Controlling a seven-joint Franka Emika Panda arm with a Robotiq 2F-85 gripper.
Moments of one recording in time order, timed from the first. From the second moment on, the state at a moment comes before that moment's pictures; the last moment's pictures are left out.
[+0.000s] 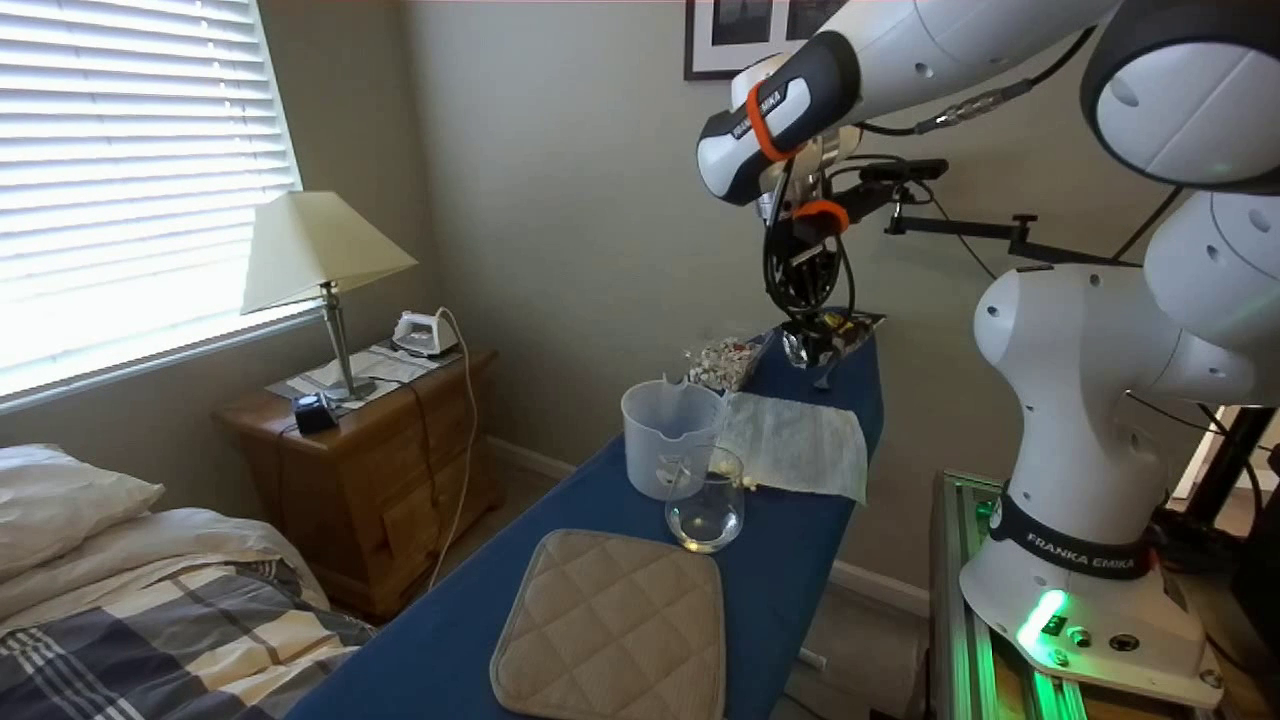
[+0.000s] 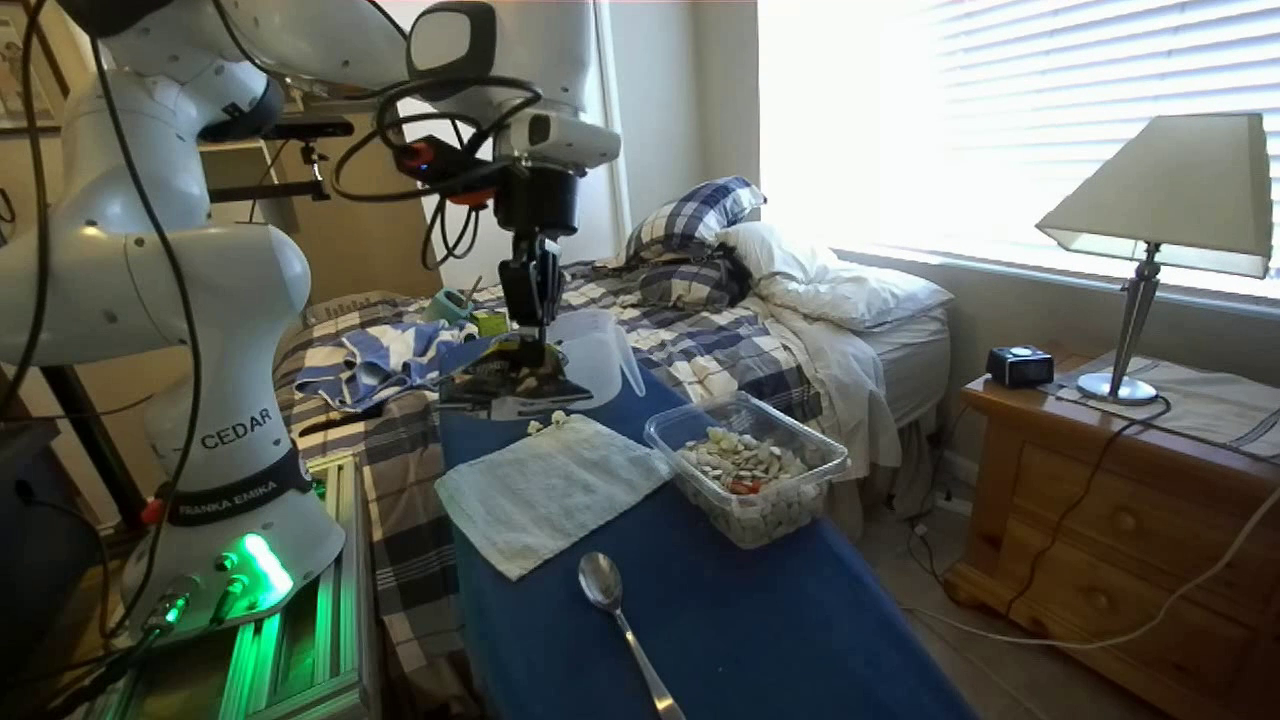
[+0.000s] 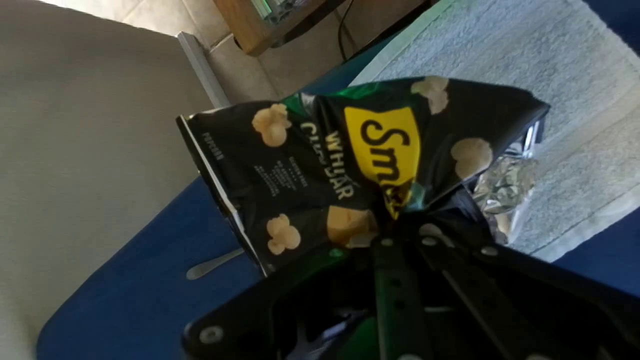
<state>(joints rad) 1.63 0.86 -2.10 -2.55 0.40 1.89 -0.26</state>
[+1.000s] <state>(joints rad) 1.70 0.75 -2.11 -2.59 0.55 2.03 -0.34</state>
